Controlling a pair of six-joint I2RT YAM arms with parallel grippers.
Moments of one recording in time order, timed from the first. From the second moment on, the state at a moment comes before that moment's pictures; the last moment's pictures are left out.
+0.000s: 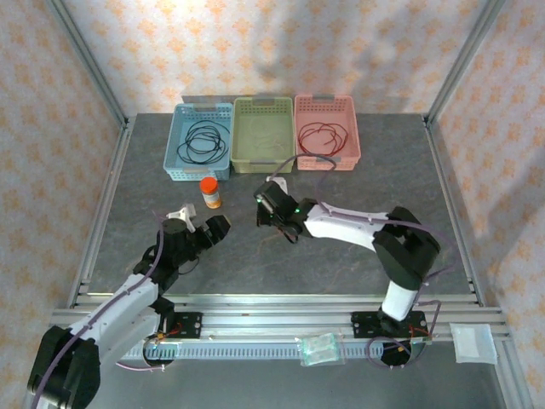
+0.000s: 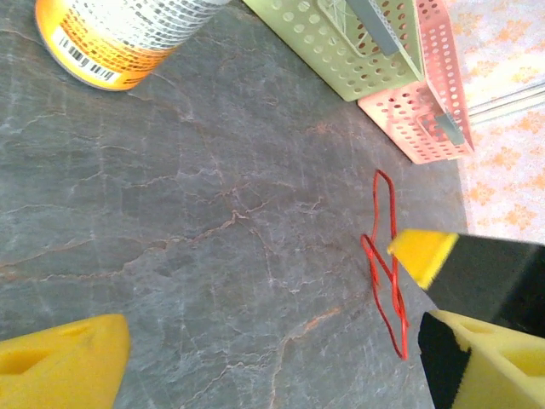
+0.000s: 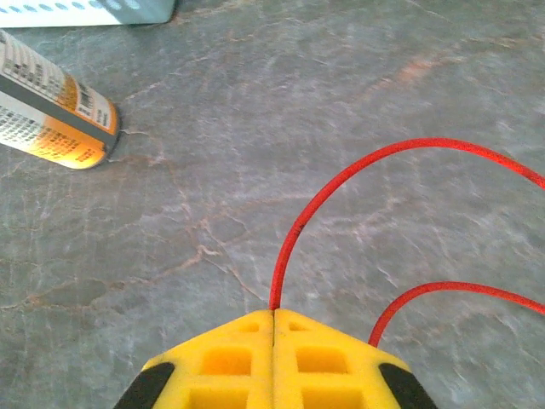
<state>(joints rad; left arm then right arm) -0.32 0.82 0.22 0.11 0.19 -0.92 0.90 1.72 1.12 -0.27 0.23 0.71</state>
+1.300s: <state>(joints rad) -0.64 1.40 0.70 0.43 0.10 -0.84 0.76 1.13 0.99 -0.34 0.46 0.79</state>
